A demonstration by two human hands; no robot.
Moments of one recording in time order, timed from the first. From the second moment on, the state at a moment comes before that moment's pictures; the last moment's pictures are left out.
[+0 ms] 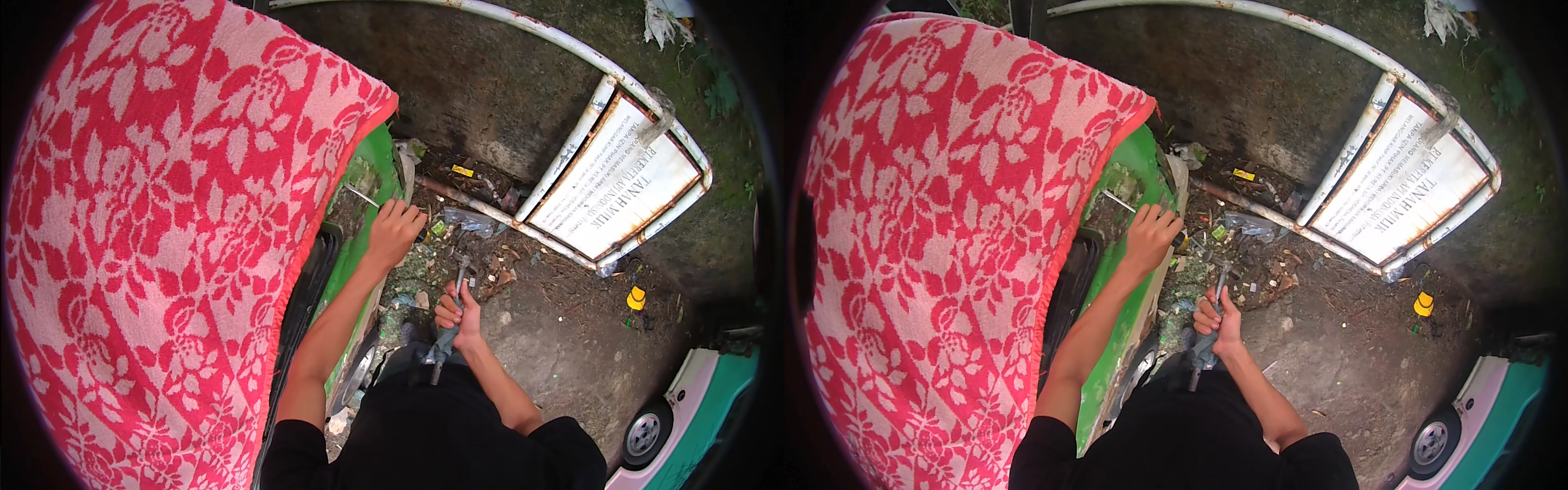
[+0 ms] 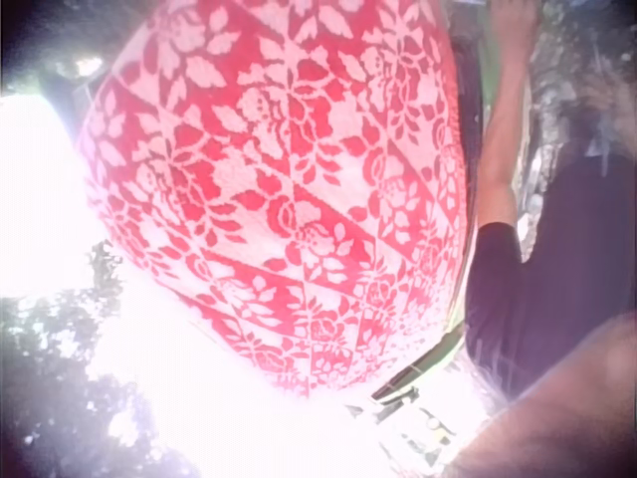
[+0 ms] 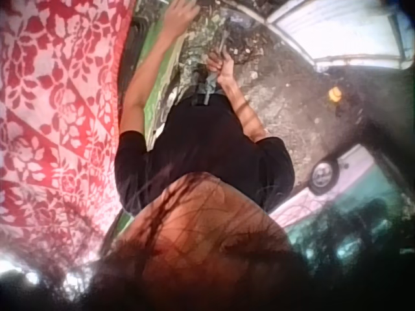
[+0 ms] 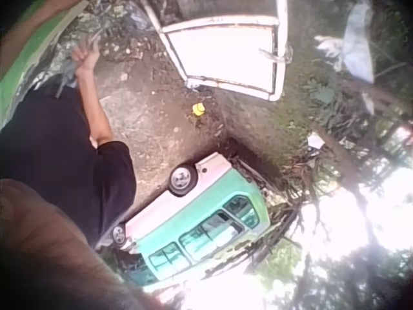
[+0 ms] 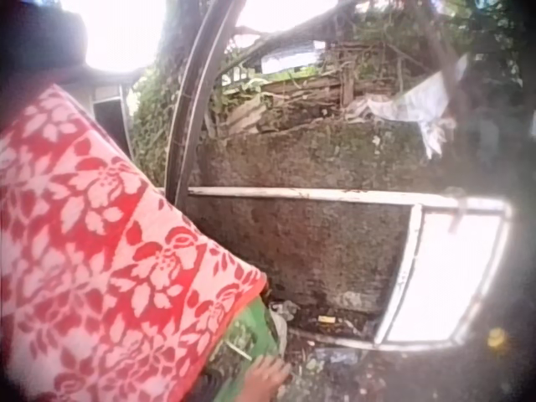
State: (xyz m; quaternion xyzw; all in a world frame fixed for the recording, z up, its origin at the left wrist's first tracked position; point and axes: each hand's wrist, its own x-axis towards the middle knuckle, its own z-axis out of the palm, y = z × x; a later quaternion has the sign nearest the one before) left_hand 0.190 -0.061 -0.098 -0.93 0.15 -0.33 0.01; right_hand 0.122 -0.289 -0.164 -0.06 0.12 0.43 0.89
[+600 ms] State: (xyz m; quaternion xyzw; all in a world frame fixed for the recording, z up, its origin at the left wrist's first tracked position) left_hand 0.198 -0.060 -0.109 -0.91 0.16 -0.38 -0.02; right_hand 0.123 -0.292 -0.164 -0.05 0.14 0.41 0.90
